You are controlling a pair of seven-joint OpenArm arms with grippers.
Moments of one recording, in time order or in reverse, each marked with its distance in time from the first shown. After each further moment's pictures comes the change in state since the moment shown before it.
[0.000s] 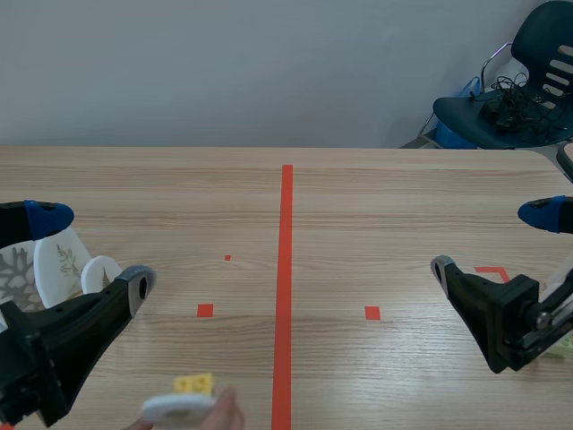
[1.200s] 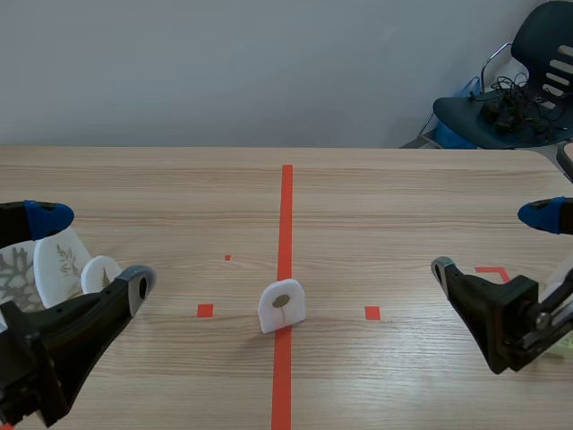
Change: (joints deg) left arm 0.0 0.0 0.0 0.0 0.0 0.0 0.0; right arm 0.4 0.0 0.0 0.0 0.0 0.0 -1.2
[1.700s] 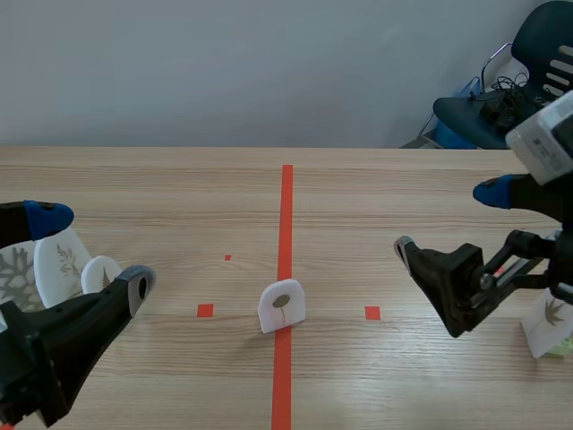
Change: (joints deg) left arm 0.0 0.0 0.0 0.0 0.0 0.0 0.0; right arm 12.0 0.0 -7.3 -2.6 0.0 2.1 -8.3
